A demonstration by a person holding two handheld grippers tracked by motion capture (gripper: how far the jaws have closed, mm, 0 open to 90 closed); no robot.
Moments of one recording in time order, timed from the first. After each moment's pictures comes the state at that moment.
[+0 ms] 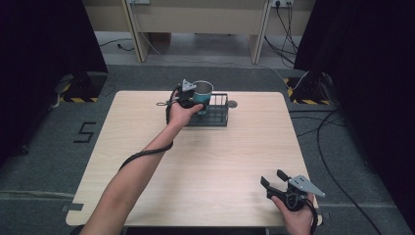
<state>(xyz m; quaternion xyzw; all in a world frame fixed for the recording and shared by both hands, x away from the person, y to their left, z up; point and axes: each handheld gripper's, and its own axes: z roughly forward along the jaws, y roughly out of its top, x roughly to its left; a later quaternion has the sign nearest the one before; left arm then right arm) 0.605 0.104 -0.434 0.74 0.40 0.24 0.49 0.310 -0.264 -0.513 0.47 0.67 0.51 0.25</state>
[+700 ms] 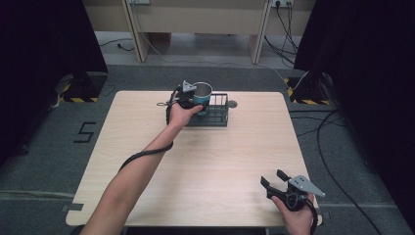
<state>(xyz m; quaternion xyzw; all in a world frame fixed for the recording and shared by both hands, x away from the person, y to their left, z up) 0.606 0.105 -0.439 0.74 0.41 0.23 0.48 0.310 -0.263 -0.513 0.47 0.67 0.51 0.24</state>
